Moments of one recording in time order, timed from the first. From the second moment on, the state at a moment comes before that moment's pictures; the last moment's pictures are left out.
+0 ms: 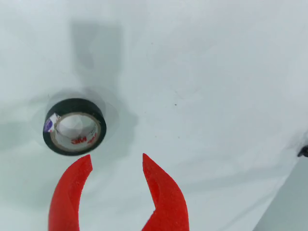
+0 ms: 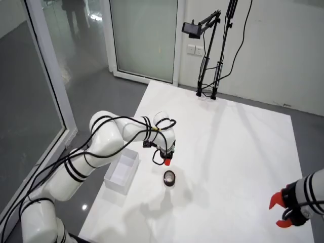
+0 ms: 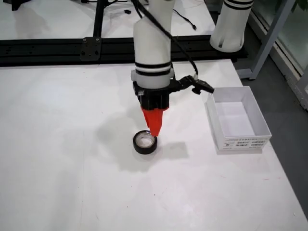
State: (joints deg) arm -41.7 56.4 56.0 20.3 50.9 -58.8
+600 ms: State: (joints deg) arm -42.1 60.1 55.2 20.2 49.2 -58.4
